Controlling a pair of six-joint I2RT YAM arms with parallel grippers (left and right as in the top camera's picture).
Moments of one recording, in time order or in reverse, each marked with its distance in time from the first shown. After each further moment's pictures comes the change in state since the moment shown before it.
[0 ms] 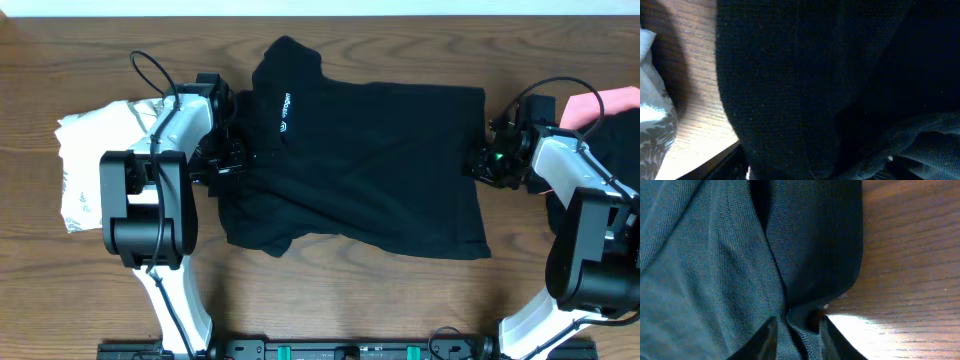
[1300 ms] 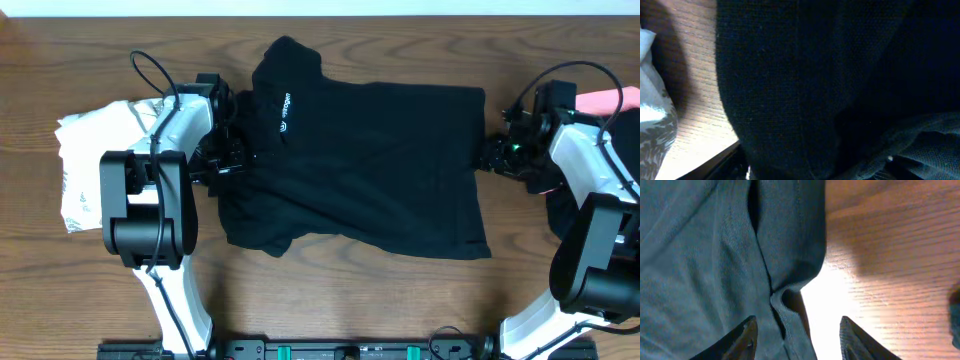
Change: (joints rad) left arm 0.000 0.000 0.000 0.000 0.000 0.000; right arm -0.046 -0.015 0.117 -0.154 0.049 -0.120
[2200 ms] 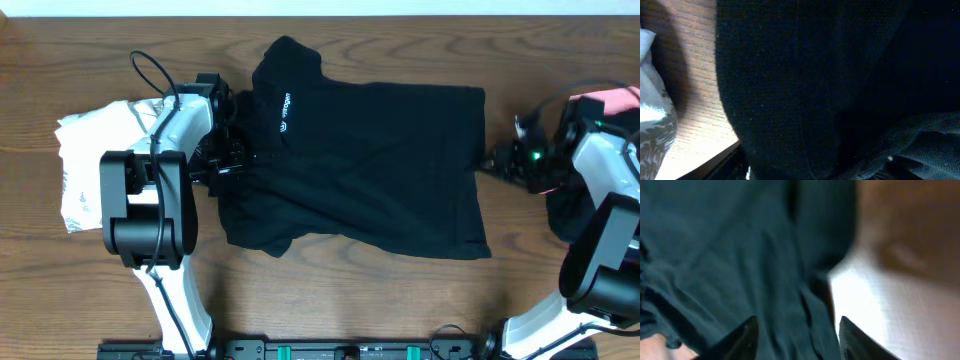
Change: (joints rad) left arm 0.000 0.000 0.000 0.000 0.000 0.000; right arm -0.108 0.000 0.000 -0.037 -0.296 -0.106
